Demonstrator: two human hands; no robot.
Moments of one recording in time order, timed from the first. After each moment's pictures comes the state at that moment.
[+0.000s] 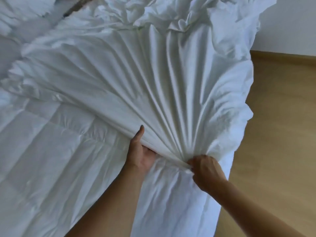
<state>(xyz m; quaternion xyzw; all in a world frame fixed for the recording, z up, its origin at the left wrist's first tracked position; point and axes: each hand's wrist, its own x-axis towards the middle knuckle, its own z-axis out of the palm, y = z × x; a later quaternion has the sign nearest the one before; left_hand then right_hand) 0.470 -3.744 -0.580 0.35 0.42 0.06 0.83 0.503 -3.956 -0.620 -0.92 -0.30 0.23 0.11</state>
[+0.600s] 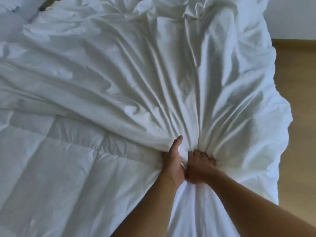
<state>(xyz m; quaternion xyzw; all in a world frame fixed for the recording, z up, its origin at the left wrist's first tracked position) 0.479 -3.691 -0.636 0.29 0.44 -0.08 0.85 0.497 -3.784 -0.681 -0.91 -0.14 0.37 0.08</state>
